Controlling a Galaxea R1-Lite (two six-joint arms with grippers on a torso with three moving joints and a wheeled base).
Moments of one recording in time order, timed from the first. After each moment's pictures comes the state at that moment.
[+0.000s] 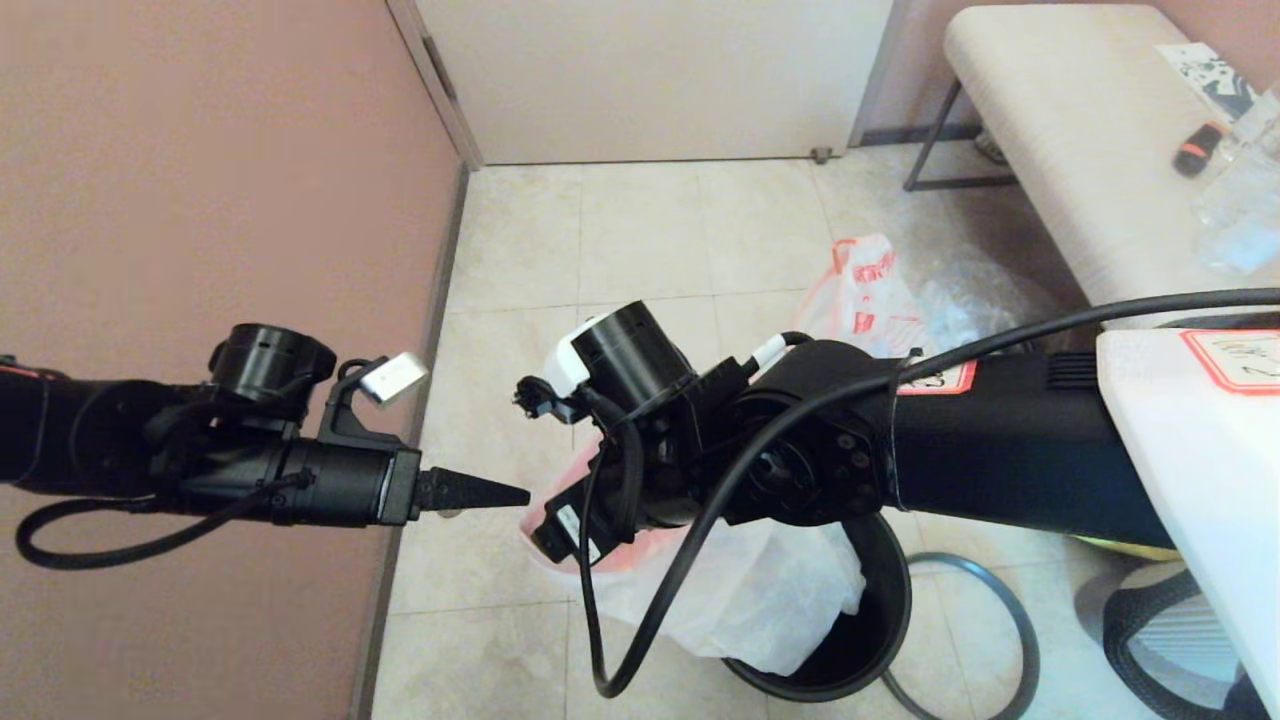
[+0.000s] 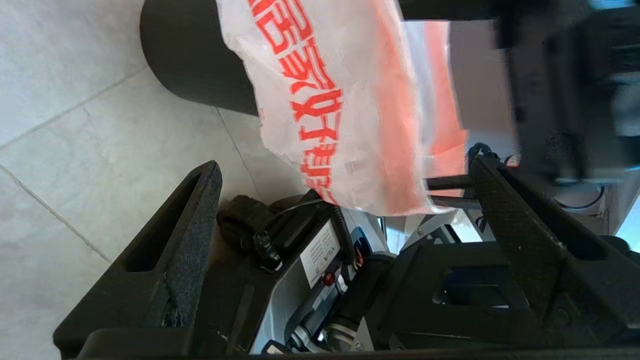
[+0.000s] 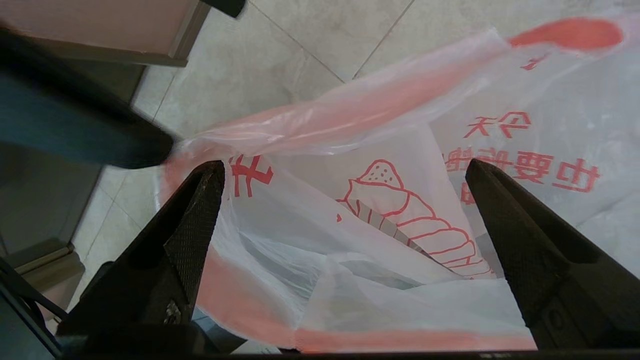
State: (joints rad) left arm -0.07 1.72 -0.98 0.16 -0.94 0.11; right arm 0.95 2.23 -1.95 0.42 -0.14 0.05
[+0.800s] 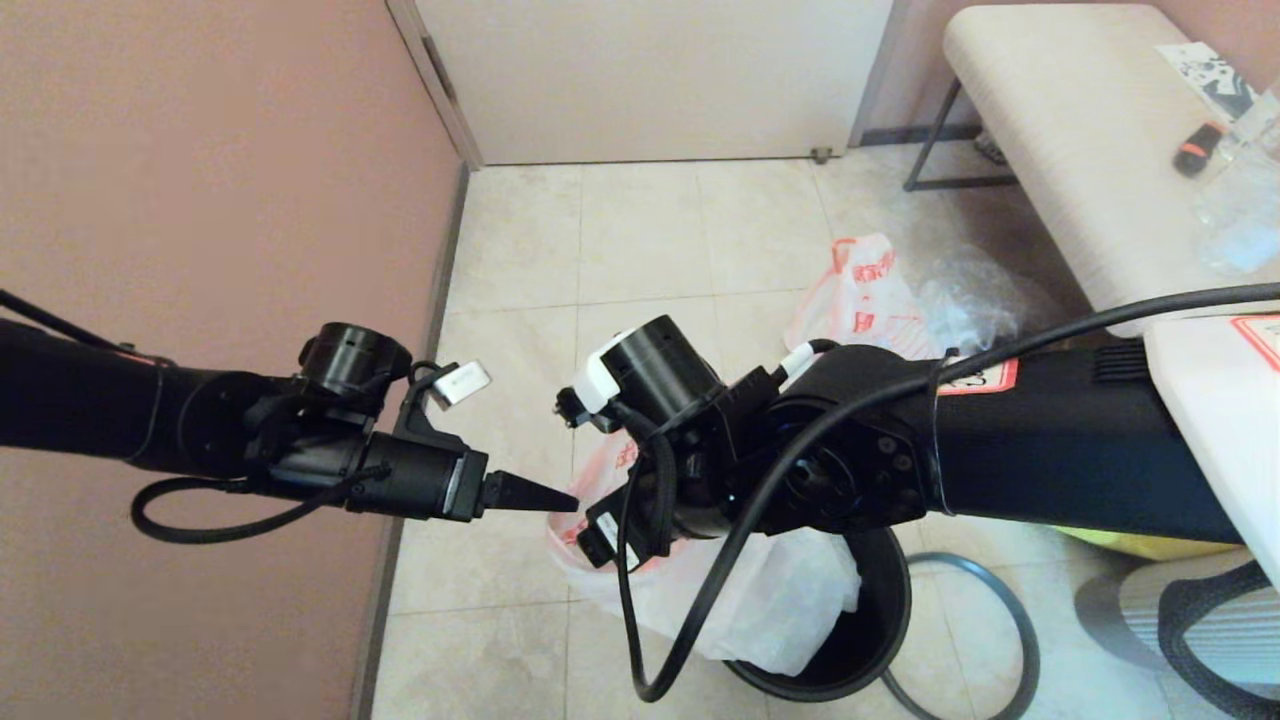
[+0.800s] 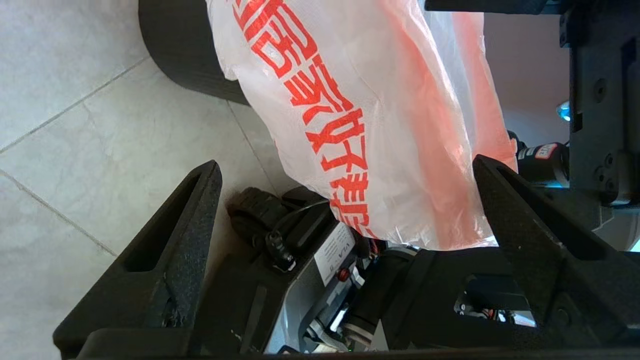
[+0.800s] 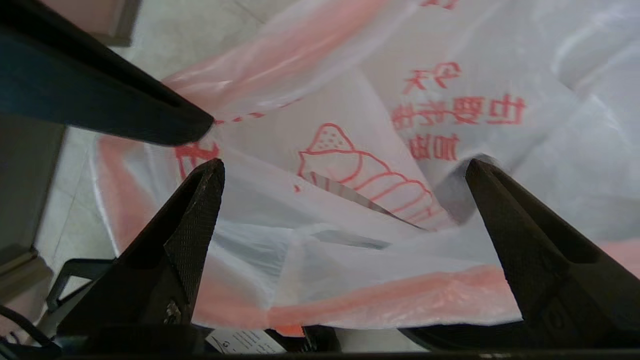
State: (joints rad) left arm -0.17 1.83 -1.07 0.17 -0.85 0.10; right arm 0.93 2.17 -1.83 0.43 -0.23 0.09
